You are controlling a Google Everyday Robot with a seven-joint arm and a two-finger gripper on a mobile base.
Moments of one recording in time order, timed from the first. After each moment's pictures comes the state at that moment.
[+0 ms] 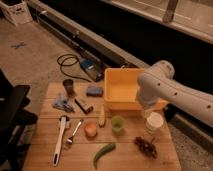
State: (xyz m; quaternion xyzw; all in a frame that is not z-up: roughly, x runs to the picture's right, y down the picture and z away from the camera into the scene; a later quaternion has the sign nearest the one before) arm 0.188 0.098 0.704 -0.27 -0.03 -0.13 0.95
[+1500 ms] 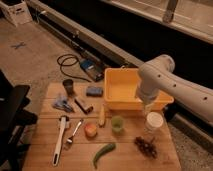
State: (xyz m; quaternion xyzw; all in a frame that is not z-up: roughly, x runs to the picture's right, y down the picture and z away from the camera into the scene) arm 0.176 0.080 0.709 -0.28 -0.06 -0.16 0.94
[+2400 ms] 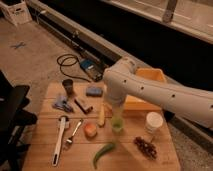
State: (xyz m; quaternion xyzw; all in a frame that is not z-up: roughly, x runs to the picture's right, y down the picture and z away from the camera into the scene) arm 0.033 0.095 0.691 -0.26 -0.13 -0.27 0.92
